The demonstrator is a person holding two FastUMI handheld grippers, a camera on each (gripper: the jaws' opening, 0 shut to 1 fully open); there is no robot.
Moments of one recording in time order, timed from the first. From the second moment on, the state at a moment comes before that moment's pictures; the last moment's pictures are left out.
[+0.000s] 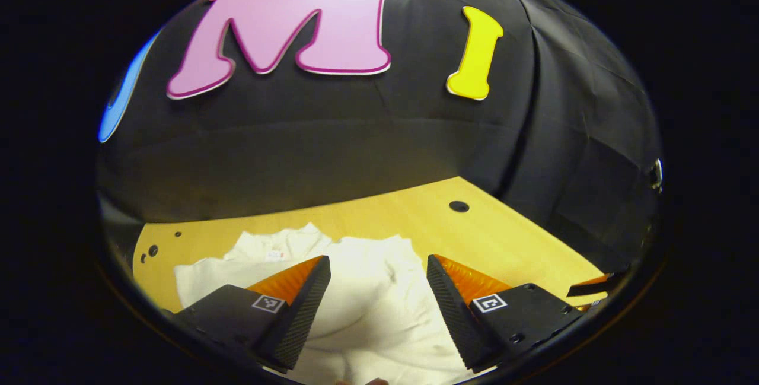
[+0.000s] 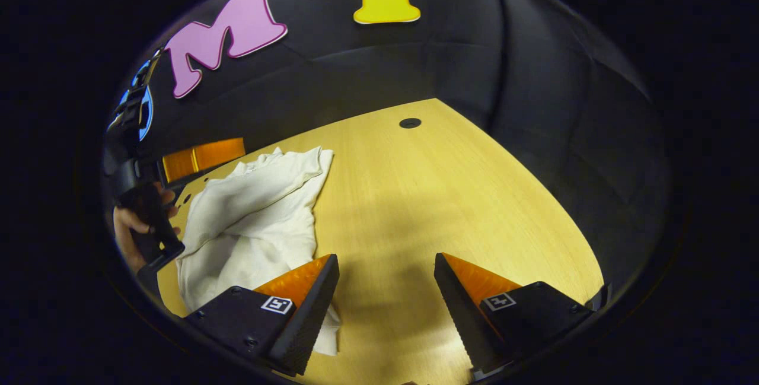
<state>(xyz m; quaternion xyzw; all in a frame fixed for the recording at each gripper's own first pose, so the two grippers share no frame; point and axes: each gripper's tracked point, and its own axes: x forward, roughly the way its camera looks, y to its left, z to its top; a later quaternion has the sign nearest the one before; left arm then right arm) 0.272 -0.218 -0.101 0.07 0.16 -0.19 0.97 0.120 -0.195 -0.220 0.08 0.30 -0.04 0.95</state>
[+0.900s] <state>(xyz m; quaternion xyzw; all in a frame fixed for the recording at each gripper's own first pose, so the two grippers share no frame) 0.077 0.073 -0.272 -0.05 0.34 0.08 0.93 0.087 -0.094 -0.293 0.05 0.38 0.04 0.92</state>
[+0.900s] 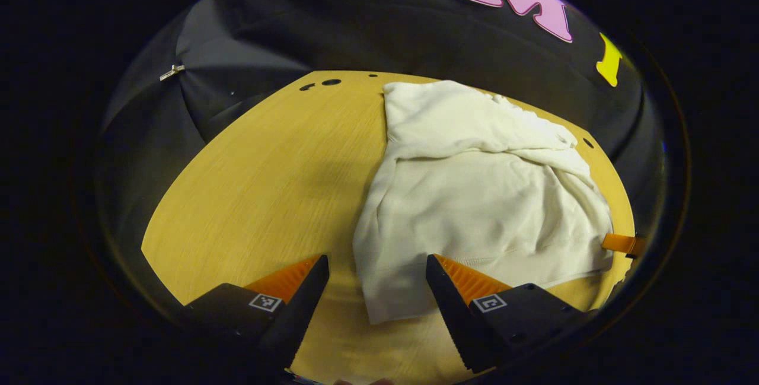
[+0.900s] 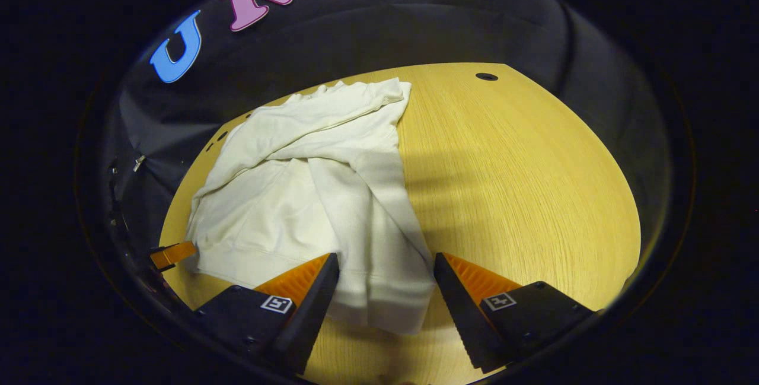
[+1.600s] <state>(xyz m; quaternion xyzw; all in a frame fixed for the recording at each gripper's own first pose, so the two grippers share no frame) 0.085 0.034 -0.275 0.02 0.32 0.04 0.95 0.081 -0.065 -0.303 0.00 0.39 0.05 0.92</state>
